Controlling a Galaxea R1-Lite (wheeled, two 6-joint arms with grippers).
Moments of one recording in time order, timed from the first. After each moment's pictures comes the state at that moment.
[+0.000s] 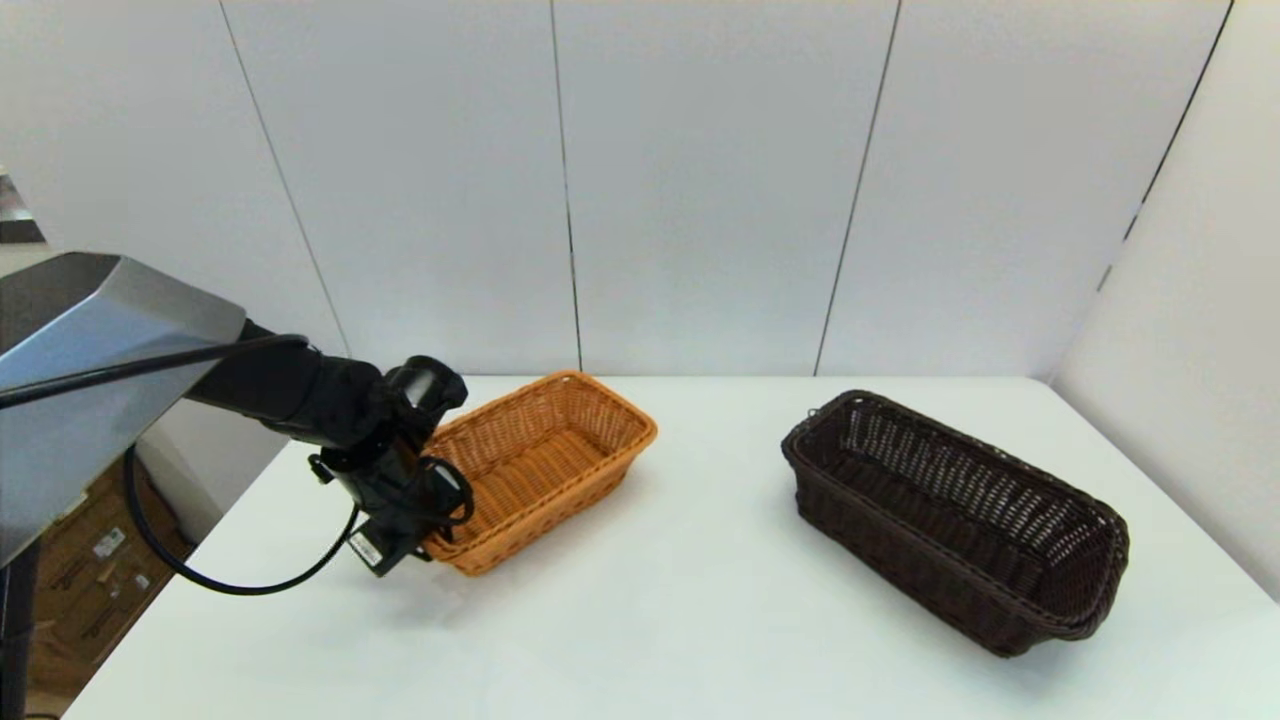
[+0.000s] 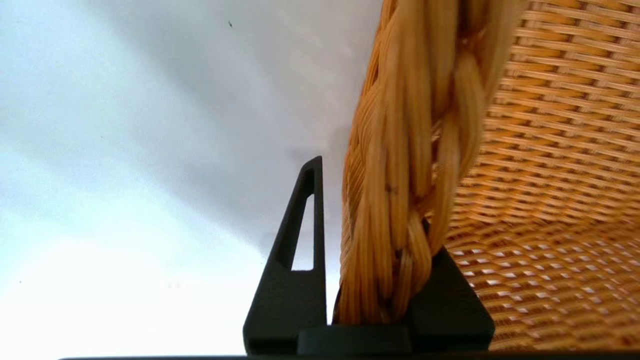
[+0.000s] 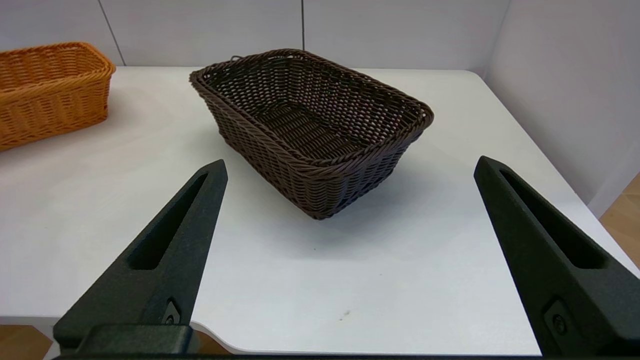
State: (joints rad) left arm -0.25 2.16 -1.27 0.43 0.02 -1.15; right arm -0.01 0.00 0.00 0.00 0.00 -0.01
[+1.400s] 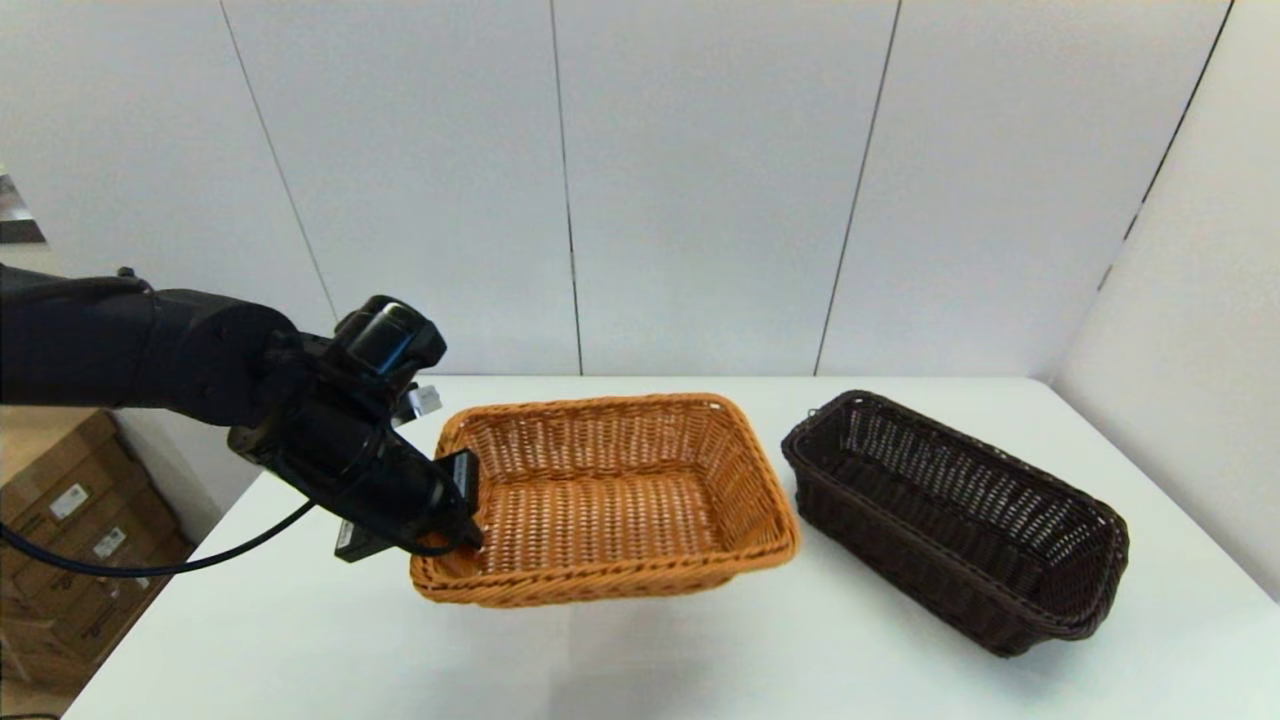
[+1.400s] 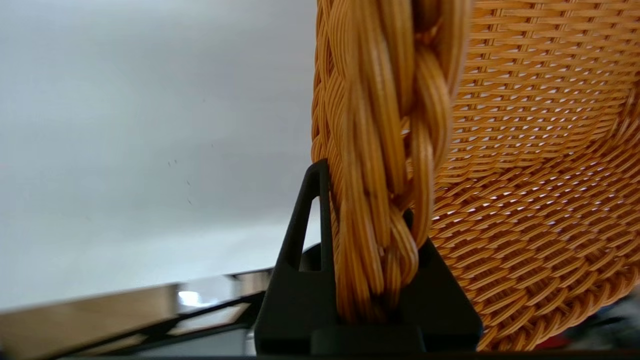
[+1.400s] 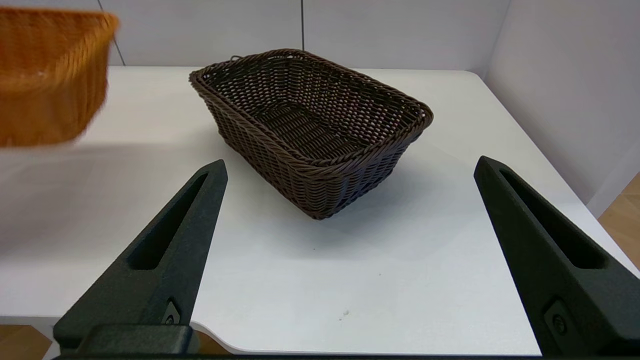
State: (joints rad) left arm -0.37 1.85 -1.21 0.55 -0.24 -0.55; right arm -0.01 0.00 0.00 0.00 0.00 -0.01
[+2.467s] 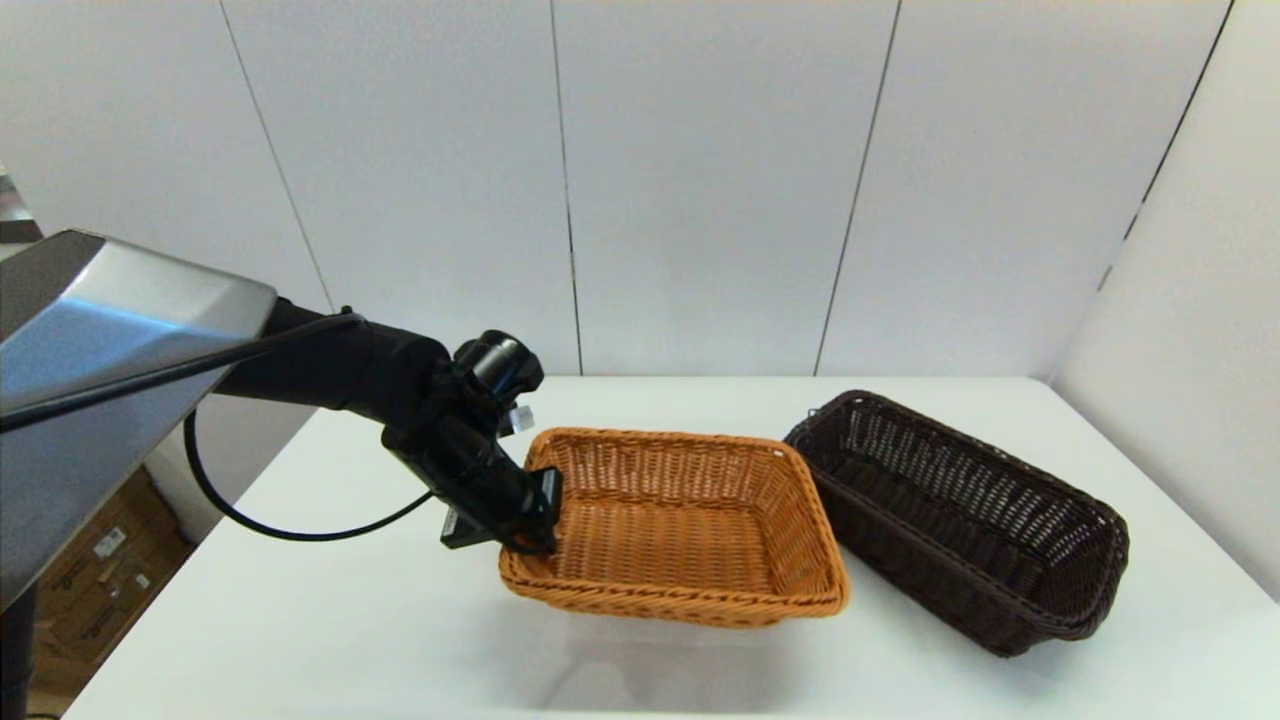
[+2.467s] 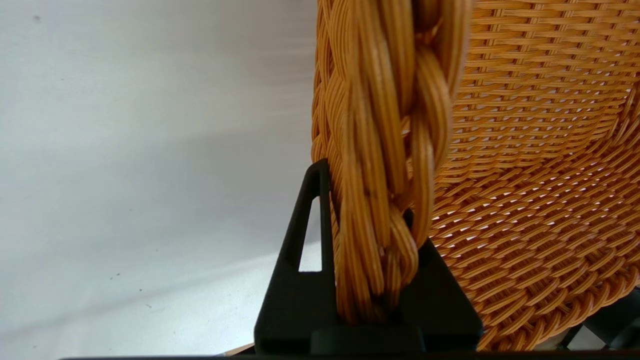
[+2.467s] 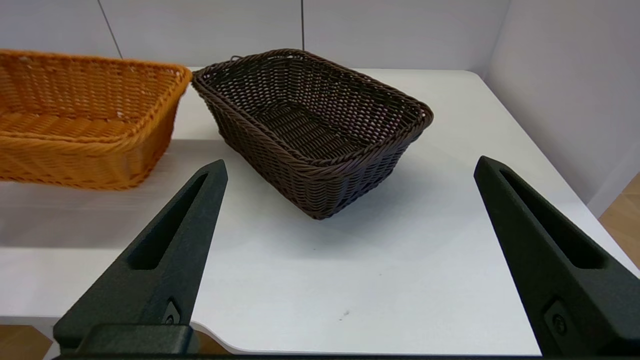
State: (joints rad) left arm -0.45 2.13 -1.40 0.53 -0.27 -0.50; right arm -0.01 0.00 0.00 0.00 0.00 -0.01
